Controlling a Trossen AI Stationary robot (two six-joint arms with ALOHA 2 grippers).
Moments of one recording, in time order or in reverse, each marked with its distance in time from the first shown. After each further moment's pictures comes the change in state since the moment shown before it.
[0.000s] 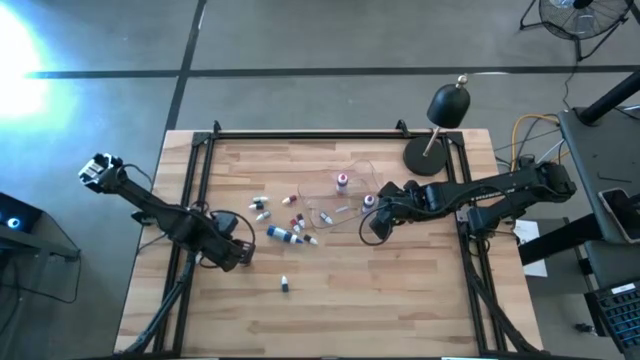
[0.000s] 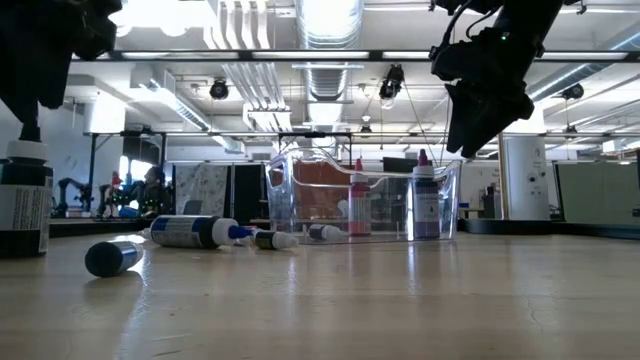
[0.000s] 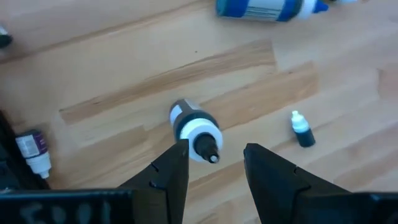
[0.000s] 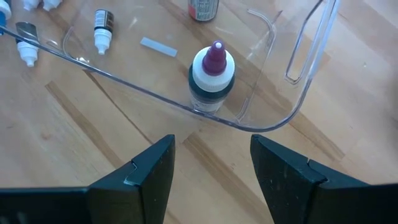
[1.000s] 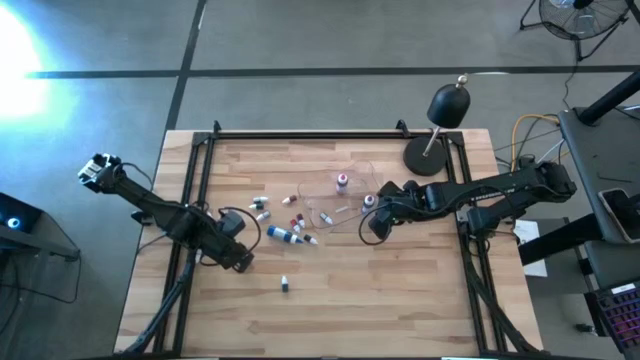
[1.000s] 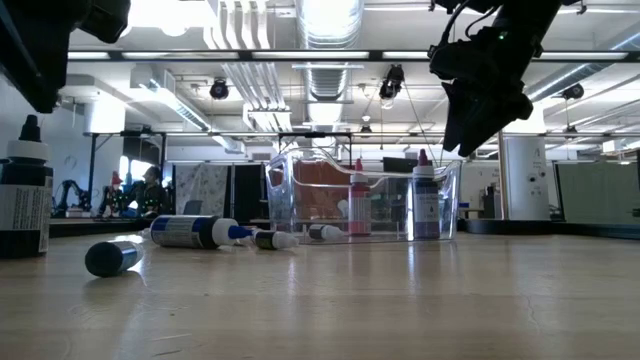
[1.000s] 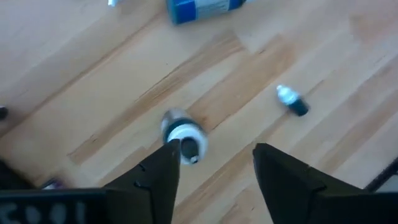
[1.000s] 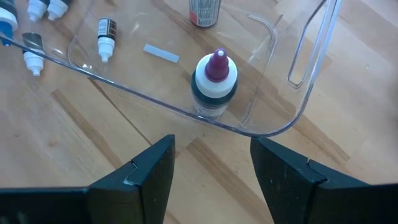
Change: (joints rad) left arm 0.017 -0.004 0.039 0.003 0.007 0.348; right arm 0.000 0.000 0.000 0.018 0.005 0.019
